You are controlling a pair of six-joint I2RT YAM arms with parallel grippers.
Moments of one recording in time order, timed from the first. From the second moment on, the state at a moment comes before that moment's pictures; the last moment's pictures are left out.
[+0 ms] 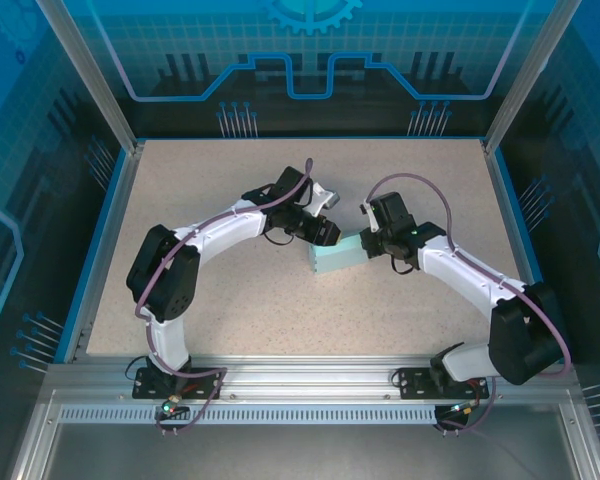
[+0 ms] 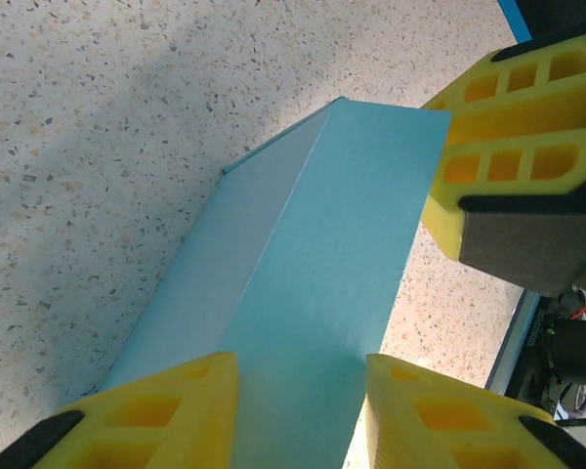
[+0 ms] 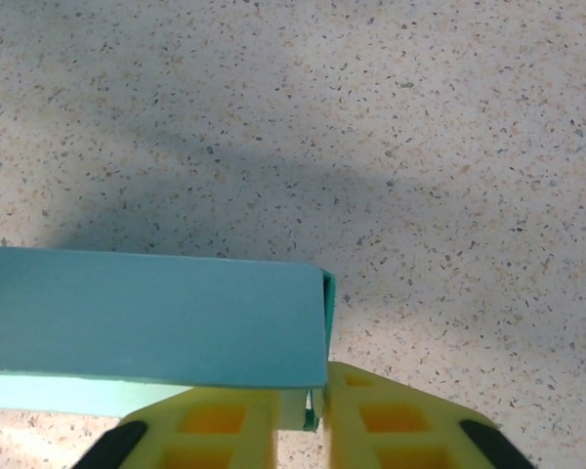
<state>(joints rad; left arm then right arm) -0.58 1.88 1.42 -0.47 0.57 -0.22 0.46 1.38 0.94 -0.50 0.10 0.12</state>
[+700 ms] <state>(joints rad) -0.58 1.88 1.42 -0.46 0.56 -0.22 0.28 1.43 1.07 -0.53 -0.19 0.16</state>
